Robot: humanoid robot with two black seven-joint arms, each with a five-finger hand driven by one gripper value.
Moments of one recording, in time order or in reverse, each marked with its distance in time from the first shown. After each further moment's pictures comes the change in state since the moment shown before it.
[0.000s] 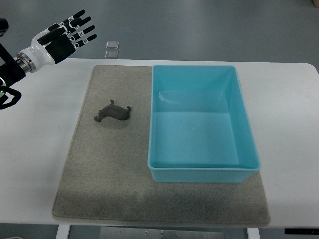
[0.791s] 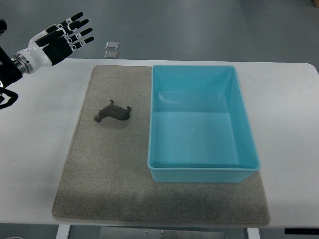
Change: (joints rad) left arm -0.002 0.015 0.020 0.009 0.067 0.000 -0.014; right arm 0.000 0.000 0.000 0.000 0.000 0.000 0.000
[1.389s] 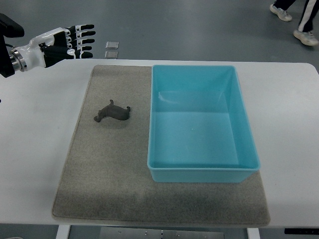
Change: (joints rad) left arm -0.016 0.084 -0.050 -0.093 0.802 0.000 -0.262; right arm 0.000 0.000 0.000 0.000 0.000 0.000 0.000
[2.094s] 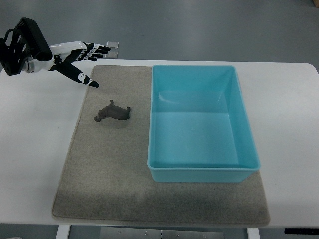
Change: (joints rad) left arm -0.014 0.046 0.010 -0.201 0.553 0.092 -0.045; right arm -0.001 0.000 0.000 0.000 0.000 0.000 0.000
